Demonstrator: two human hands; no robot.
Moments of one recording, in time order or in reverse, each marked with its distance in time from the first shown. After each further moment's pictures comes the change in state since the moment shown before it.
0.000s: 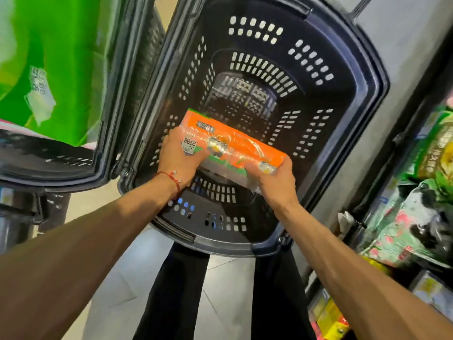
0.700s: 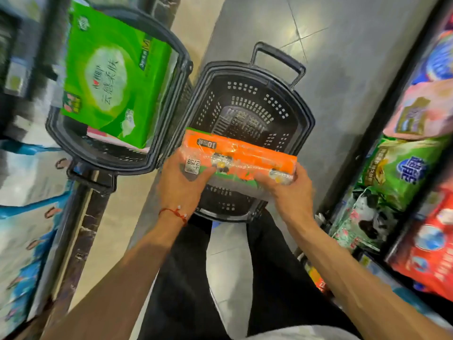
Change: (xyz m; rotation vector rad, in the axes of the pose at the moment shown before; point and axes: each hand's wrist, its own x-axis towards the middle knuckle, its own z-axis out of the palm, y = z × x) left_hand -0.213 0.155 -0.088 -0.034 0.253 0.037; right_hand -0.186 -0.112 -0.130 0.019 0.040 -0.222
